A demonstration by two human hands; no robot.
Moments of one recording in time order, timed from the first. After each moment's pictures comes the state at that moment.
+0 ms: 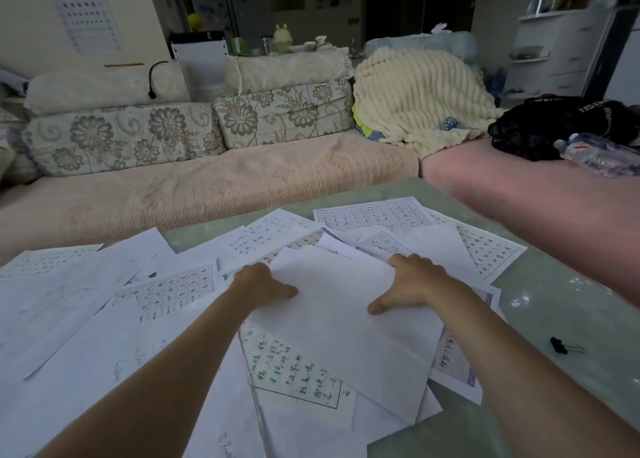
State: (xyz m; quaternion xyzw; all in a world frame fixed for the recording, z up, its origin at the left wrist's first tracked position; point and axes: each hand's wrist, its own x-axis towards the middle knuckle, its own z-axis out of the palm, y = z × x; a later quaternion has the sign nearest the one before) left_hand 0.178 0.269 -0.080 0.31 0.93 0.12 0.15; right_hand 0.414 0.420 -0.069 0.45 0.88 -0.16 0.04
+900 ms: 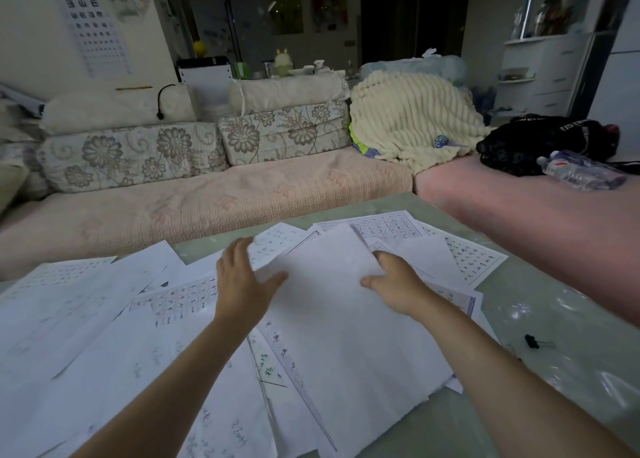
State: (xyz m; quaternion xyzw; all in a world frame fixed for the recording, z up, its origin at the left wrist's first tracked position) left_hand 0.221 0.211 -0.050 0.39 0.82 0.41 -0.11; right_hand 0.418 0.381 -0.053 0.33 0.80 -0.45 -0.23
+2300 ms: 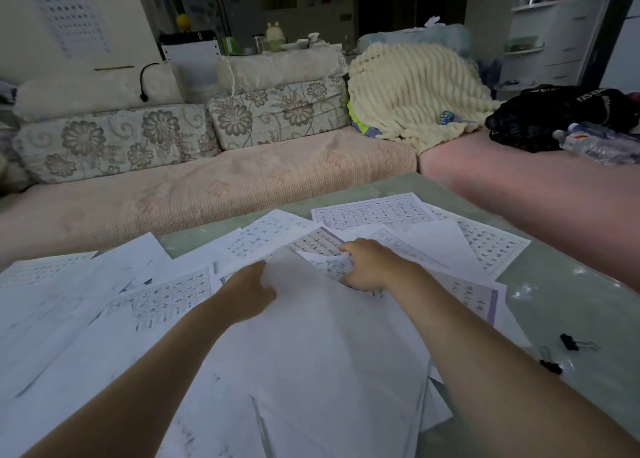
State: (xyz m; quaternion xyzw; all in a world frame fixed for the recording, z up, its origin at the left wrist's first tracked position) left_hand 0.184 0.243 -0.067 0.45 0.87 0.19 0.10; right_hand 0.347 0.424 -0.073 0.32 0.92 -0.21 -0.03
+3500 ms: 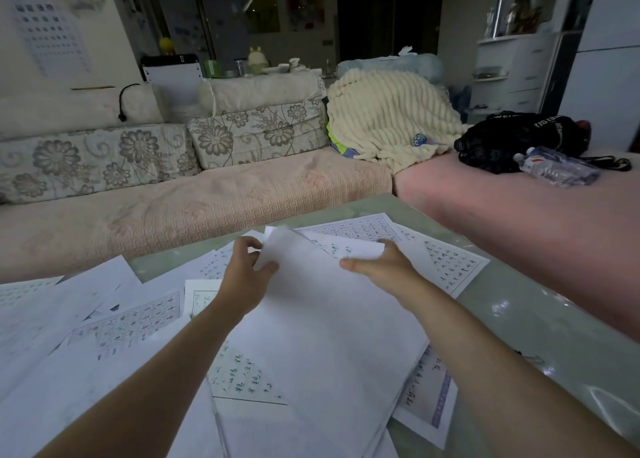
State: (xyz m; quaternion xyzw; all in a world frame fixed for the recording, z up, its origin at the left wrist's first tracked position) left_hand 0.220 0.296 -0.043 0.37 0.77 0.51 0.12; right_hand 0.418 0.440 -0.047 0.43 0.68 -0.54 -0.25
